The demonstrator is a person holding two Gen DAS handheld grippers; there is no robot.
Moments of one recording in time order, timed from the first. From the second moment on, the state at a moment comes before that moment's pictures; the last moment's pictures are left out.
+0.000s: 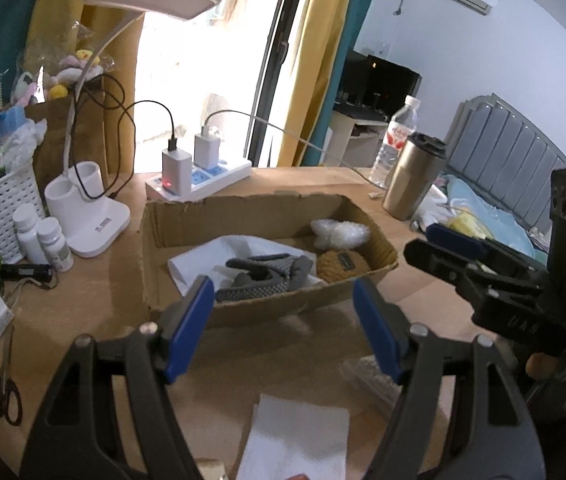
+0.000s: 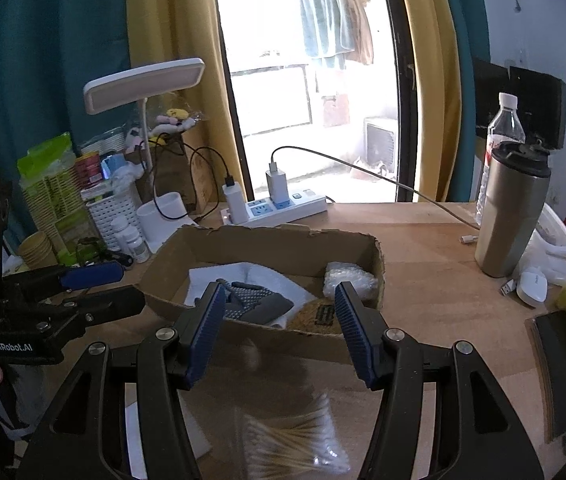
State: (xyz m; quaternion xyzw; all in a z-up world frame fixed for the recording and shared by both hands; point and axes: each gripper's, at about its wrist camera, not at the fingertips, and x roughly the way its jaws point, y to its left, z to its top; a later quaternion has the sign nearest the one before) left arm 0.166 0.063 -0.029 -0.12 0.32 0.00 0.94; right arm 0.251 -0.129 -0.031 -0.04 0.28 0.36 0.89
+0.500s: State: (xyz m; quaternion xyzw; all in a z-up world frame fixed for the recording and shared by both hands) left arm 0.131 0.057 -0.026 -0.13 0.31 -0.01 0.94; right arm 0.214 -0.134 -0.032 -0.05 0.29 0.35 0.89
